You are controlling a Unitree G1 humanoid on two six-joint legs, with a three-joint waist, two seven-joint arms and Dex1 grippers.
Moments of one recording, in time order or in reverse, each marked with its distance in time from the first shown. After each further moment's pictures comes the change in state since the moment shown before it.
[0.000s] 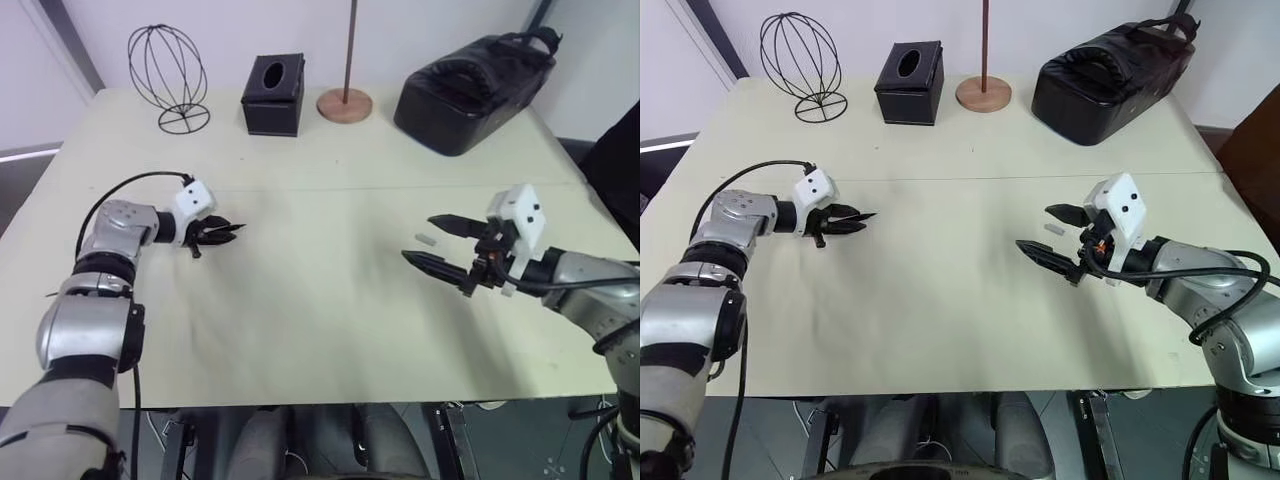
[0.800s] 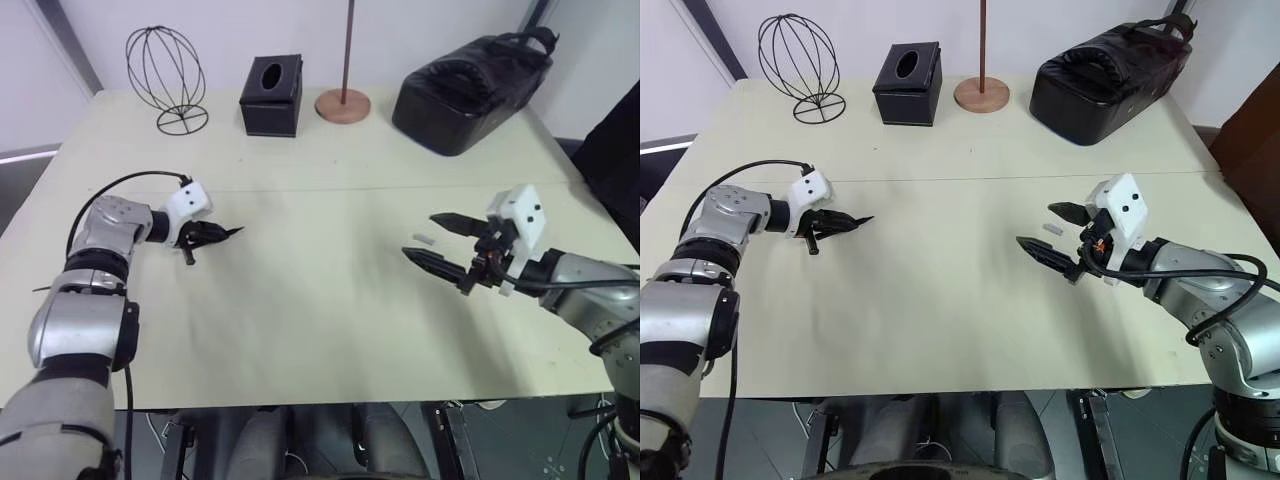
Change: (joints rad) left arm -0.007 0.021 -0.025 -0.001 0.016 0.005 -0.045; right arm 0.008 0.012 0.000 0.024 -0.021 -0.050 -0.035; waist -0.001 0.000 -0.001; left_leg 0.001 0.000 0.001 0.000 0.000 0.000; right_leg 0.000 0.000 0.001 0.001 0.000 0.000
